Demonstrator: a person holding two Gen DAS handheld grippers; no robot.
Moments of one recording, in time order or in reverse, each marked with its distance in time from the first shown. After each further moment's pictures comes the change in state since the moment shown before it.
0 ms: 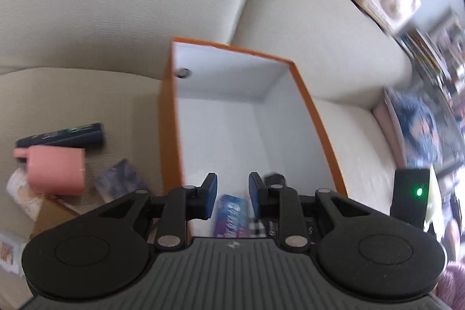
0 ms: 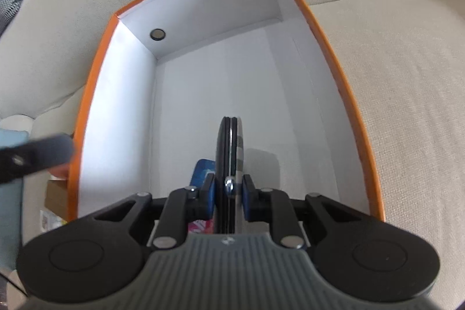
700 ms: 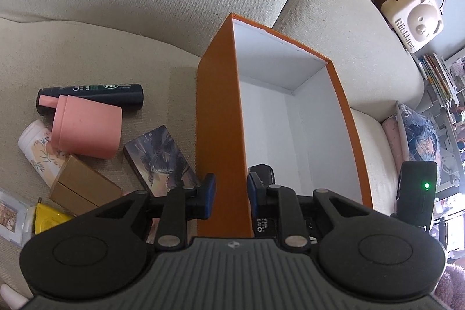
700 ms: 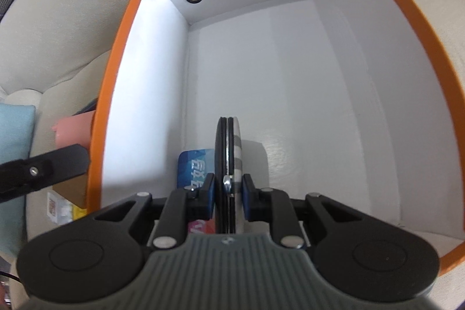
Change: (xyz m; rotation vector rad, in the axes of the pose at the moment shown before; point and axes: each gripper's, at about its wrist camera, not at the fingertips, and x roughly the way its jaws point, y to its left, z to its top) left arm 0.002 0.048 -0.019 -0.126 0.039 -0.023; right arm 0.030 0.039 -0.011 -0.027 0.091 0.075
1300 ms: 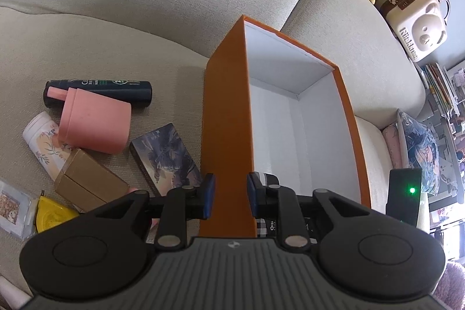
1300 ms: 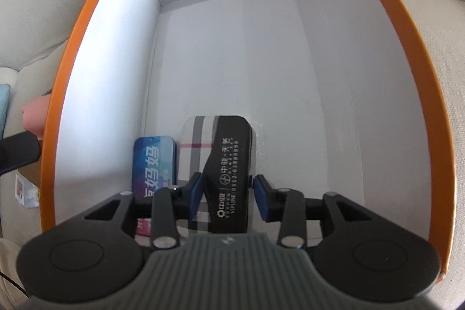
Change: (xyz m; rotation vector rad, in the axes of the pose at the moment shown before) left arm -0.004 0.009 -0.001 -0.043 -0.010 0.001; right arm 0.007 -0.011 0.000 -0.068 0.069 -0.121
